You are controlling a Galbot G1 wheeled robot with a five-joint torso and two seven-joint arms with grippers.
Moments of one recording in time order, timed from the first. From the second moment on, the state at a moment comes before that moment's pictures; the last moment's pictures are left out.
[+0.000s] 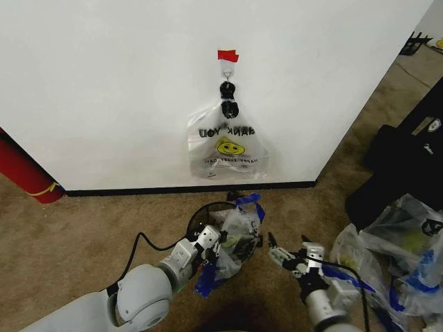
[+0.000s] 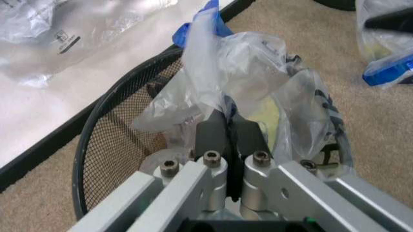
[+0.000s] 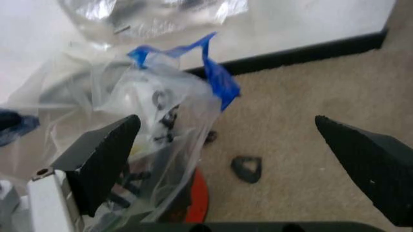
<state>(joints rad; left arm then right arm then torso) 0.90 -0.71 0.31 -2.24 -0.62 0.54 -0.32 -1.68 1.28 0.34 2.24 0.42 -0.27 0.23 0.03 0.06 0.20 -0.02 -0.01</state>
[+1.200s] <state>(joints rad) 0.90 -0.66 0.26 -2.24 -0.62 0.54 -0.34 -1.47 1.30 0.22 2.10 0.57 -0.48 0.38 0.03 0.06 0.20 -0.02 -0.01</state>
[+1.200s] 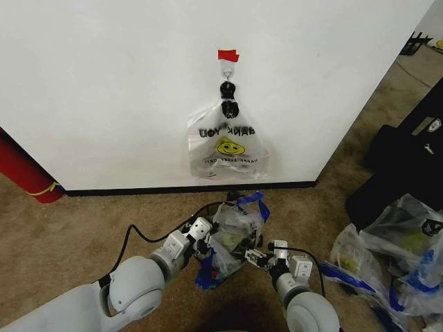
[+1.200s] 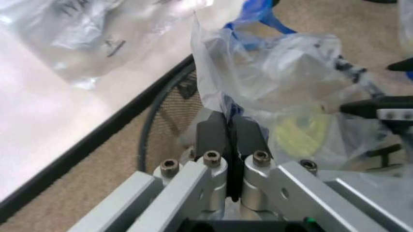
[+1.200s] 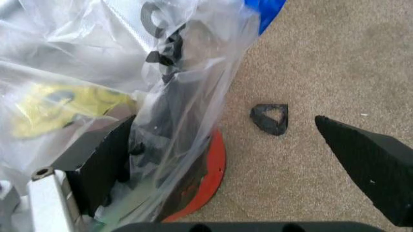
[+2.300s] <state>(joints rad) 0.94 -0.64 0.24 -2.25 -0.61 0.55 -0.37 -1.48 1.26 0.26 2.14 0.66 -0.48 0.39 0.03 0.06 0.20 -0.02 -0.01</state>
